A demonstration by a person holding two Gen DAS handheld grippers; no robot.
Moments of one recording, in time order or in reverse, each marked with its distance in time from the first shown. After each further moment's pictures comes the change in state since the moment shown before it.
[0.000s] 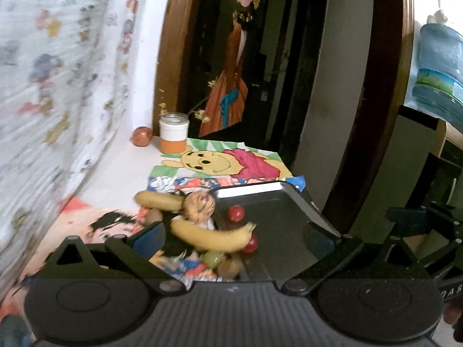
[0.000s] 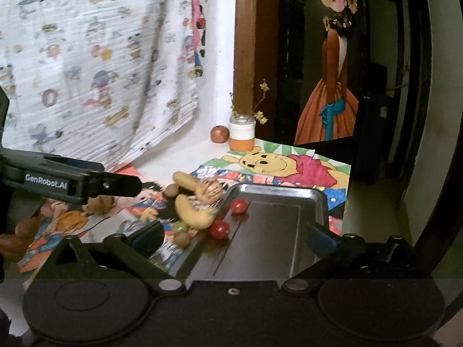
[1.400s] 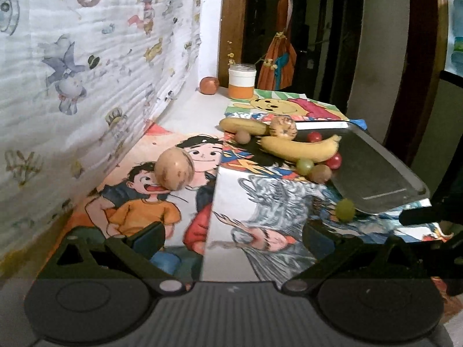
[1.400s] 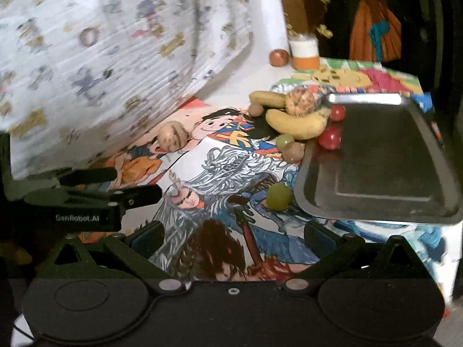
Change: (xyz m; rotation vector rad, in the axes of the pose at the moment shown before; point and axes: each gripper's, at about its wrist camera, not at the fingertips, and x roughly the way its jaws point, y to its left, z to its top) left arm -0.034 0.080 -0.085 -0.014 0.135 0.185; right arm 0.051 0.089 -0.047 0.177 0.271 0.208
